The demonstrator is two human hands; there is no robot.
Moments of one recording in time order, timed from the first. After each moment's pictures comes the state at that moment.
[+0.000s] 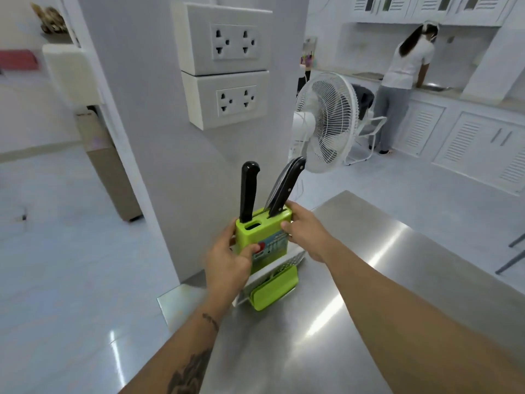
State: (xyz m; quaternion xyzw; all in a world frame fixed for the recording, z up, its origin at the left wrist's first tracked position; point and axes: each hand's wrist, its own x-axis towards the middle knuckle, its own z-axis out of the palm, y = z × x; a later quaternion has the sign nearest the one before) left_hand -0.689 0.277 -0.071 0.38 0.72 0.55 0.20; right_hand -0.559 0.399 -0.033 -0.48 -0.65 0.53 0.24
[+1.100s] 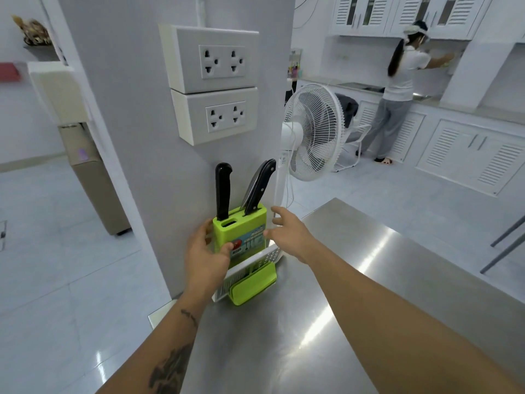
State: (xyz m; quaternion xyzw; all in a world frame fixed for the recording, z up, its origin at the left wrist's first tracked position) left_hand -0.725 0.292 -0.060 0.36 0.74 0.54 0.18; right_hand -0.570 0.390 -0.009 -0.50 -0.67 0.50 0.22
